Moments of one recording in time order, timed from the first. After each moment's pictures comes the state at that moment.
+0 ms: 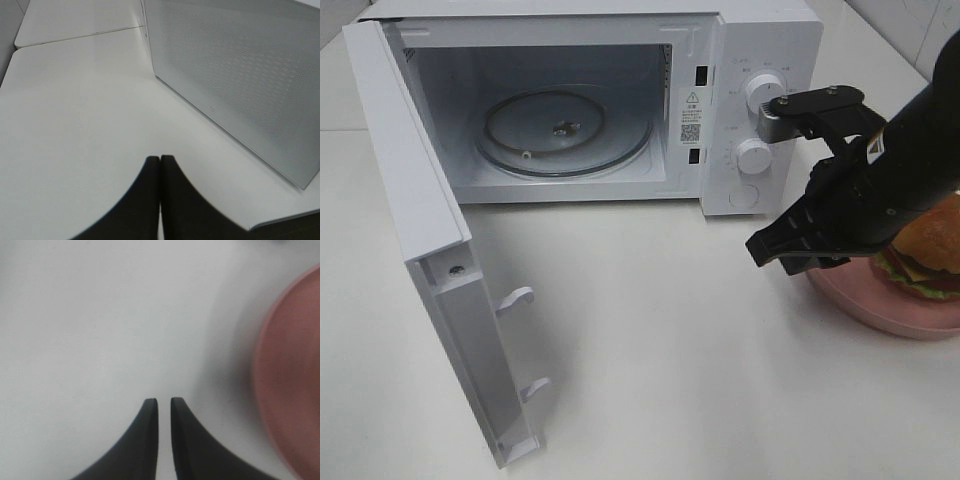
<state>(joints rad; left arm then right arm) -0.01 0.00 -0.50 -0.14 1.06 0.28 0.44 1.53 -0.85 0.06 0.52 -0.09</state>
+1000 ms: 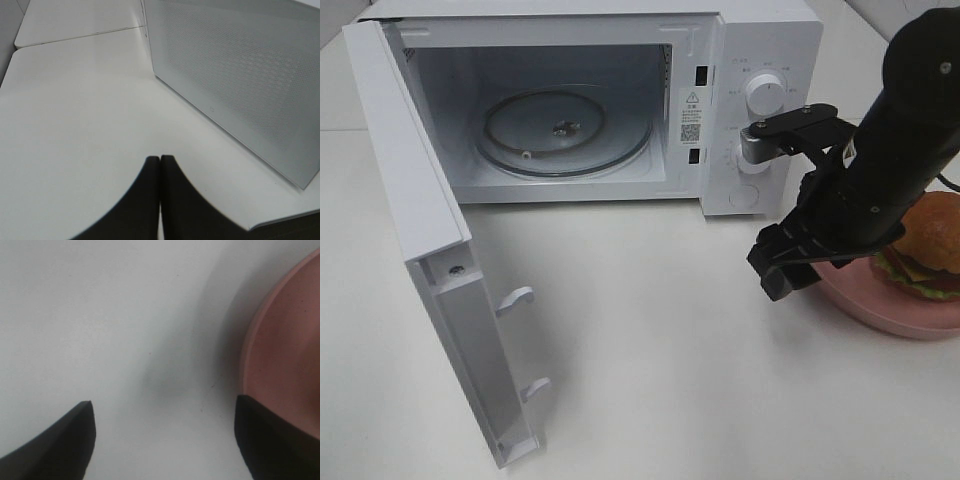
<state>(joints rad) -0.01 0.00 -0.50 -0.14 1.06 0.28 0.44 1.67 -0.95 -0.09 0.64 -0.03</state>
